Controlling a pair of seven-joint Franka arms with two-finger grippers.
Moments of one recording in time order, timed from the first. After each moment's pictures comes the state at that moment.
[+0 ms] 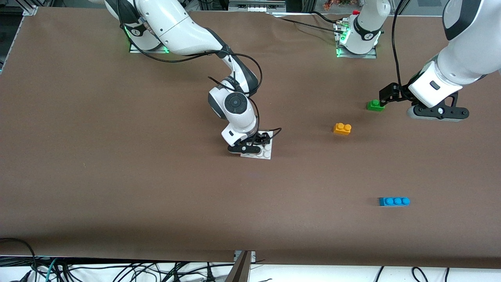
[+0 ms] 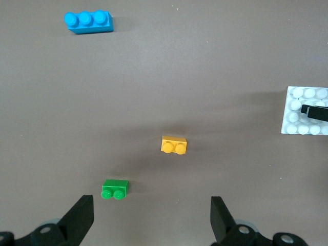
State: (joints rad) left arm 0.01 0.03 -0.17 -1.70 -0.03 1.64 -0.11; right arm 0.74 0.91 0.02 -1.38 0.04 2.45 0.82
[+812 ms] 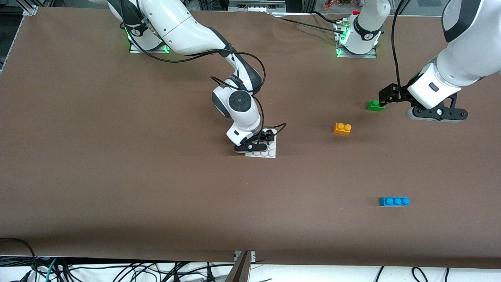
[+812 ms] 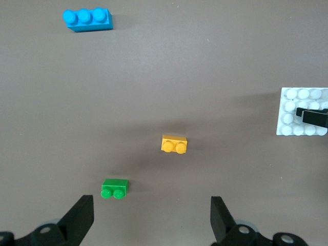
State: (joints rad) left arm 0.01 0.04 -0.17 -1.71 -0.03 1.64 -0.11; right arm 0.75 0.92 0.03 -1.35 0.04 2.45 0.73
